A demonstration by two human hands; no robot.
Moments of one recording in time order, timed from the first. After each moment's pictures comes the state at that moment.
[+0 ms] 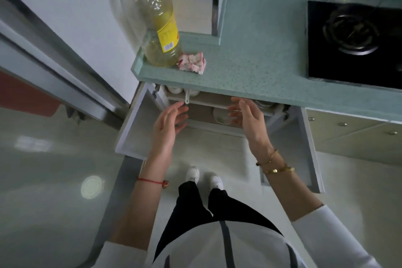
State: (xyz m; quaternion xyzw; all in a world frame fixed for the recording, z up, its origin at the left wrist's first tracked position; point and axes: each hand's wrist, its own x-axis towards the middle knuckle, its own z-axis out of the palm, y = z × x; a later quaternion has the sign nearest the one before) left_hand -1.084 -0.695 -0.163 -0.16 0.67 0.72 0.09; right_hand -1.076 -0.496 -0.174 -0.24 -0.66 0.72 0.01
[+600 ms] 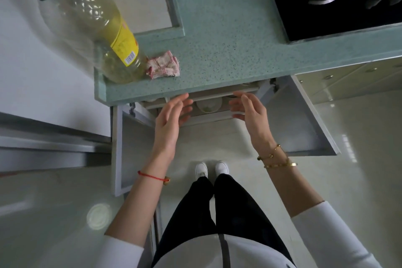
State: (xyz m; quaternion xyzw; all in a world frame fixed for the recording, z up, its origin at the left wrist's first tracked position) left_hand -1.183 -0.696 -0.201 -0.04 0.67 0.70 0.24; right_hand -1.107 -0.515 -0.223 -0.37 -0.61 0.70 0.11
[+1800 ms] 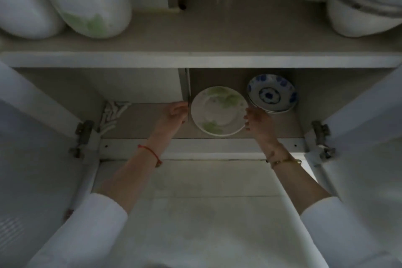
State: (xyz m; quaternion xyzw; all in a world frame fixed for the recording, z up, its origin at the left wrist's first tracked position) left_hand -1.405 -0.593 -0.941 0.00 0.79 0.58 0.21; right_hand -1.324 -0.372 -0.966 -0.36 -0.76 0.54 0.07
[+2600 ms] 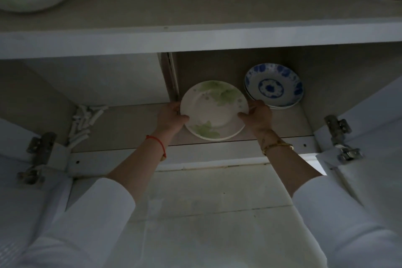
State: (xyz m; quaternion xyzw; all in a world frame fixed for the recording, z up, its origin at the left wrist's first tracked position) left_hand -1.464 -0.549 -1.024 0.01 0.87 0.45 0.18; right_hand -1.368 -0.342 -1.018 -0.35 -0.86 0.36 0.06
